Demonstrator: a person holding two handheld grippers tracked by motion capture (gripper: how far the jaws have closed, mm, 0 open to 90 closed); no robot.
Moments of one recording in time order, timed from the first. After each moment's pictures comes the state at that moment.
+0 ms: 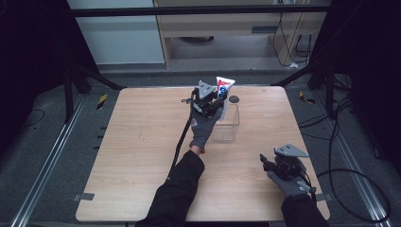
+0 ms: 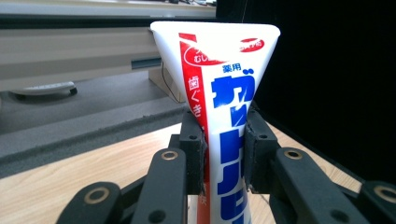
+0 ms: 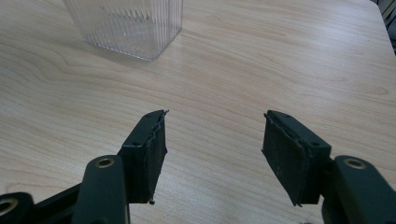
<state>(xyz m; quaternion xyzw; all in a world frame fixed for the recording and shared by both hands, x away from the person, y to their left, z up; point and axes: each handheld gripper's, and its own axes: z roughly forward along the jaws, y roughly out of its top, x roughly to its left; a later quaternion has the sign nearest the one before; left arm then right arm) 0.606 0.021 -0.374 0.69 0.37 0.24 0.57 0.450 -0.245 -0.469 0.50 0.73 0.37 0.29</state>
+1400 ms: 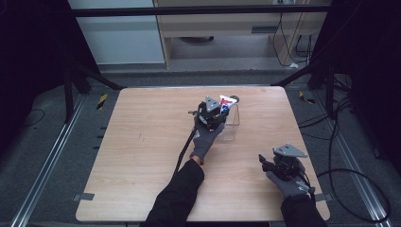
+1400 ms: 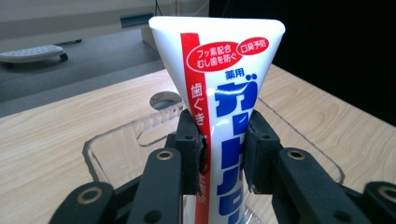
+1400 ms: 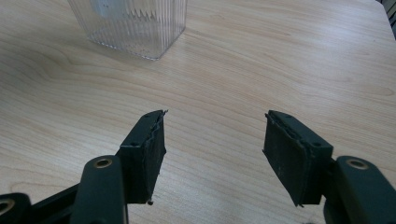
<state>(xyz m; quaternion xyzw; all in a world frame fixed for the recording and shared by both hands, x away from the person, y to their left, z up) 0.605 0.010 -0.430 0.75 0.36 0.22 0.51 0.450 -0.242 -0.470 0.49 0.73 0.37 0.29</state>
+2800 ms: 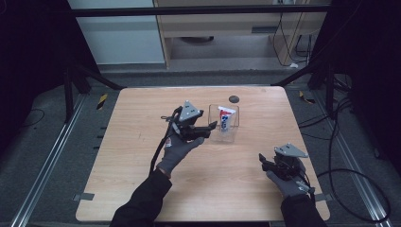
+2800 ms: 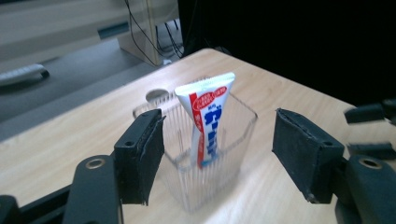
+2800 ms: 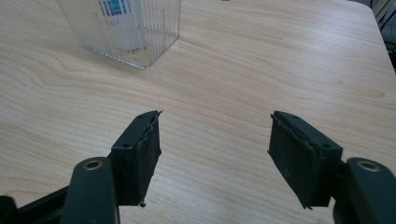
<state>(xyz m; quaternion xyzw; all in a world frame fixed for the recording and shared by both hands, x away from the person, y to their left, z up) 0.526 0.087 -0.369 0.78 0.29 0.21 0.51 0.450 -0.242 -0.468 0.50 0.72 0.37 0.30</state>
